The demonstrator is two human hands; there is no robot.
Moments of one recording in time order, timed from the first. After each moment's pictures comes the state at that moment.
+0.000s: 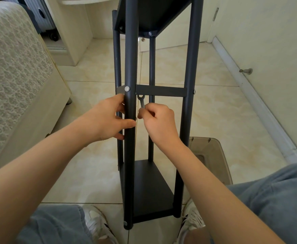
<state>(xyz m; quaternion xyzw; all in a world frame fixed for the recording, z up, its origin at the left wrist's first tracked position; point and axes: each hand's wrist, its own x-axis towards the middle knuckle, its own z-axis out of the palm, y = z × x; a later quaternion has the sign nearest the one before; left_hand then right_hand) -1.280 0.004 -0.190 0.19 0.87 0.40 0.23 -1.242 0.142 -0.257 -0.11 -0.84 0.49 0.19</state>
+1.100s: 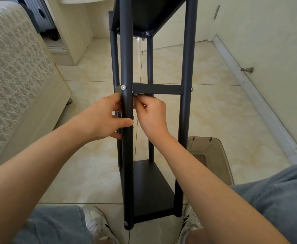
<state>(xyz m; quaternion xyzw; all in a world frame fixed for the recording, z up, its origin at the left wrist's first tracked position) -1.286 -0.001 -0.193 0.18 0.86 0.42 0.23 -1.273 0.133 -0.264 -0.08 -0.82 0.49 0.28</state>
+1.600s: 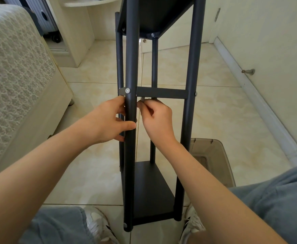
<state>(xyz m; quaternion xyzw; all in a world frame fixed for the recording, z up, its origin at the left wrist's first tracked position) -1.281 0.001 -0.189 0.18 0.86 0.41 0.24 -1.263 0.140 -0.271 -0.07 -0.83 0.47 0.30</state>
